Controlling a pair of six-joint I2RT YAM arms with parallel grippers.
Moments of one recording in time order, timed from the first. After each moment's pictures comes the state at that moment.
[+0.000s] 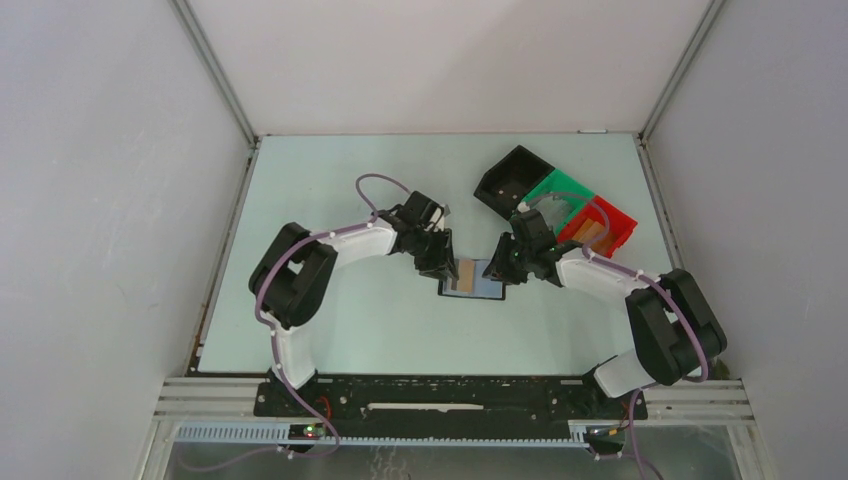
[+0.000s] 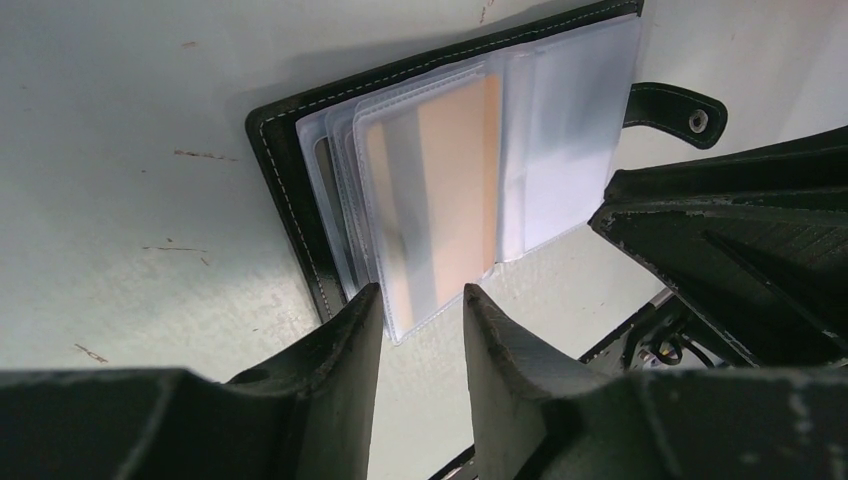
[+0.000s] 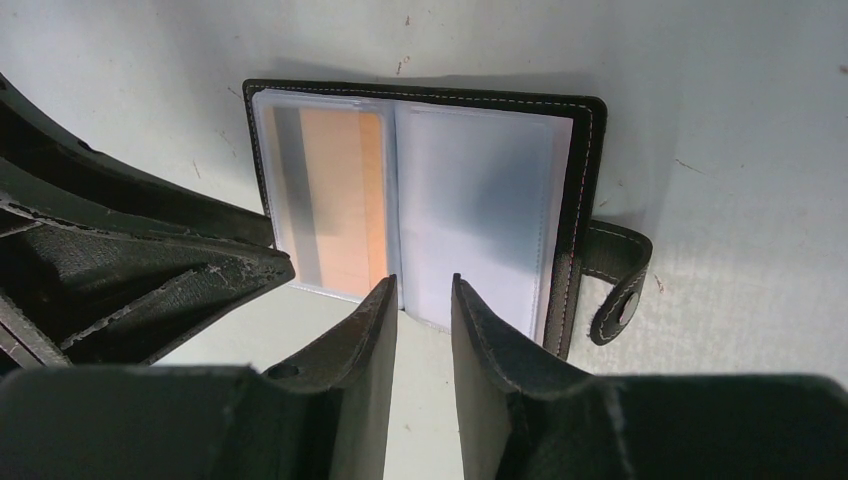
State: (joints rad) left arm -0.64 1.89 1.21 -0.37 0.40 -0.61; right arm 0.49 1.49 0.78 -0.21 -0.15 0.75
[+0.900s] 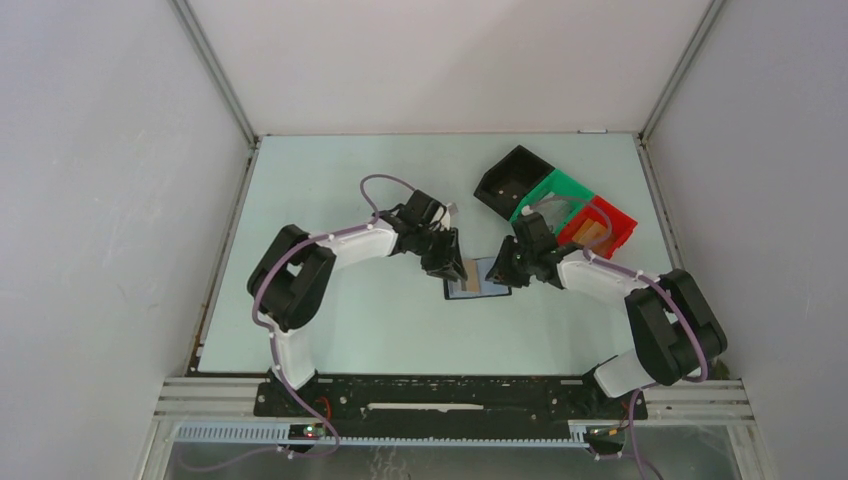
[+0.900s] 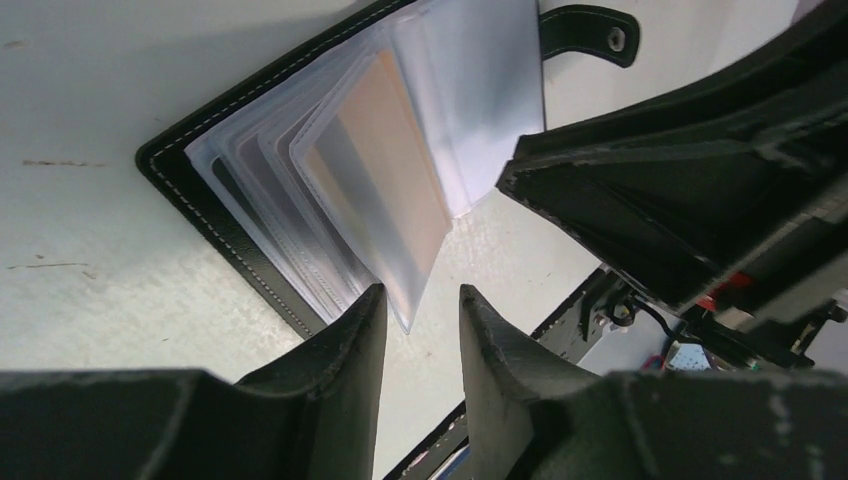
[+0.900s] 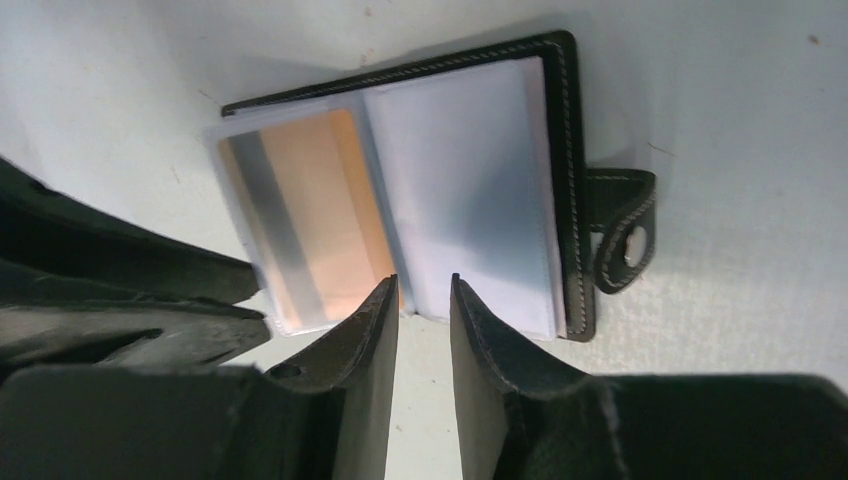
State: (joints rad) left arm -0.66 1.88 1.21 -0.33 0.50 -0.63; right arm 0.47 1.49 0.76 -0.21 -0.14 0.77
